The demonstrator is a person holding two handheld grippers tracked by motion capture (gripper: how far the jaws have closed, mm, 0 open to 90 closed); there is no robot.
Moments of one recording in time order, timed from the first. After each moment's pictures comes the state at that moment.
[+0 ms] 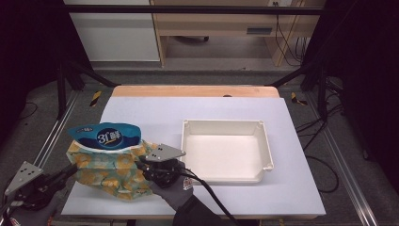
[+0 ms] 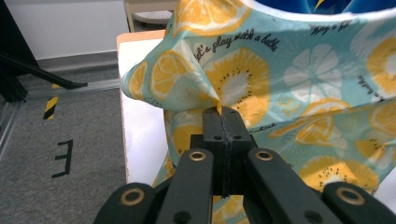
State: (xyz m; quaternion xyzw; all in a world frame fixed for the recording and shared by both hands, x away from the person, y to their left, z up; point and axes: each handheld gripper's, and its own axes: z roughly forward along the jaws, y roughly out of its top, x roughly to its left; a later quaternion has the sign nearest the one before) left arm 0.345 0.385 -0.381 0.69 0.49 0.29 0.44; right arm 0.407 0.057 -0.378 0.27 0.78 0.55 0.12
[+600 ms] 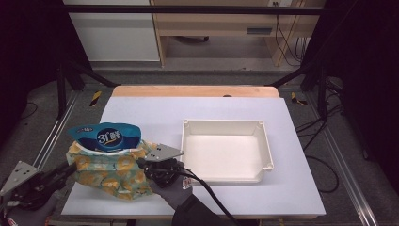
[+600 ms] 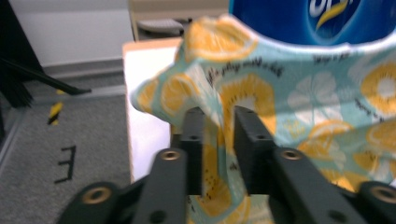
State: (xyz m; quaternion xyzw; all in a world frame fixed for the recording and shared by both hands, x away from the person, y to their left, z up) left arm 0.343 0.390 -0.371 0.67 0.50 0.31 0.46; right arm 0.409 0.060 -0.380 0.27 0.79 0.54 0.11
